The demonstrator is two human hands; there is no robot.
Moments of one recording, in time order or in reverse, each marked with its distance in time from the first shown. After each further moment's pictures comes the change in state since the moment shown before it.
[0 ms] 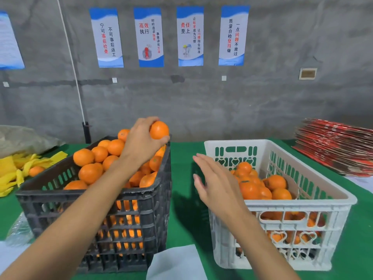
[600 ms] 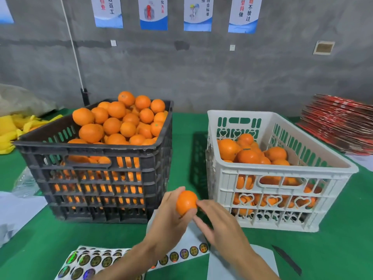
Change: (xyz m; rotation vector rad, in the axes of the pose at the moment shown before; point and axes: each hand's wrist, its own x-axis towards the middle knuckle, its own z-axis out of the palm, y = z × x) left_hand -0.273 -0.004 0.079 -0.411 -0.451 -0.350; right_hand -0.171 0.006 0.052 0.244 -0.182 -0.043
